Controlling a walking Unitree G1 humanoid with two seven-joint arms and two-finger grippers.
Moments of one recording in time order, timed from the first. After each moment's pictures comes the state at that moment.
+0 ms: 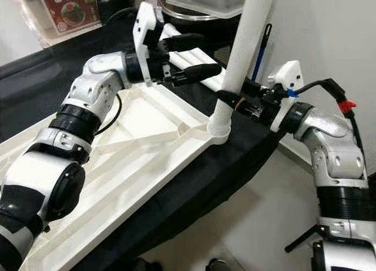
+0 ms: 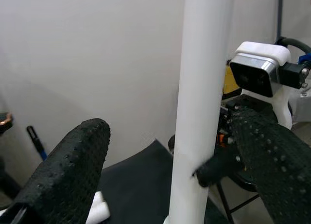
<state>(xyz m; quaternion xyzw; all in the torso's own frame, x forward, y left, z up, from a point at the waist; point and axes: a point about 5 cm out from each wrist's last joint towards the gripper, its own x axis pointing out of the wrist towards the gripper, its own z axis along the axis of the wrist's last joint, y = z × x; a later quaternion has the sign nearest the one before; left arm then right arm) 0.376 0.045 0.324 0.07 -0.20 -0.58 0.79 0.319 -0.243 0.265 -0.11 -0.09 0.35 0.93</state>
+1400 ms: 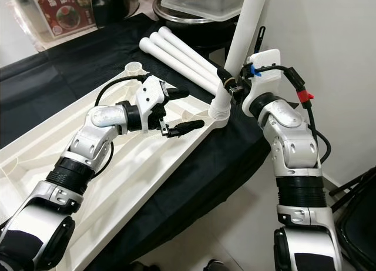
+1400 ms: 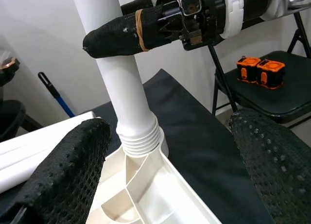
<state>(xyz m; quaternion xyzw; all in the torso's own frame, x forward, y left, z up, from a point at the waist) 0.349 0.046 0.240 0.18 -0.15 -0.52 0.82 0.350 -0.208 0.253 -0.06 -0.05 0.12 0.99</state>
